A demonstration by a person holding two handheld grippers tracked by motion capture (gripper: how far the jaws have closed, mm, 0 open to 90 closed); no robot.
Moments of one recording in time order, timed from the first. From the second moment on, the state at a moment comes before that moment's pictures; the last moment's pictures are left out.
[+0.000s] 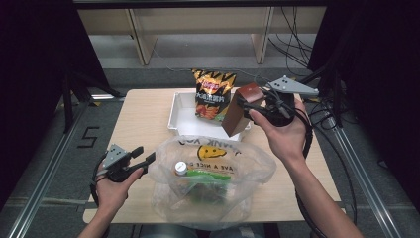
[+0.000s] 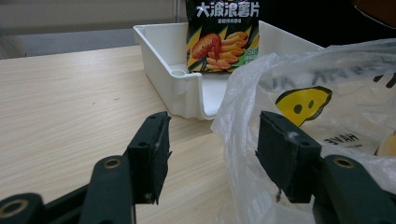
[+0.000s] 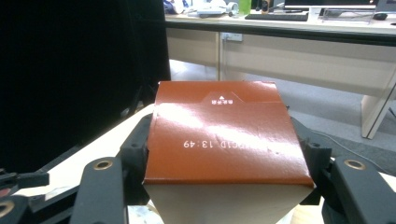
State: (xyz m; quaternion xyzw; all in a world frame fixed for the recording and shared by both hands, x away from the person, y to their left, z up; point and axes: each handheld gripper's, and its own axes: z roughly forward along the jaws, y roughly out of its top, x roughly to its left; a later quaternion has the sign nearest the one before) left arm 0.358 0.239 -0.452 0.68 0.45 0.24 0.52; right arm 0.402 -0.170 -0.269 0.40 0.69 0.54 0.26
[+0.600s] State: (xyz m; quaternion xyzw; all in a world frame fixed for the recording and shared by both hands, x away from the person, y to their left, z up) left arm 0.357 0.239 -0.451 0.68 0.45 0.25 0.52; right arm 0.417 -0.169 -0.272 0.41 0.69 0.53 0.28
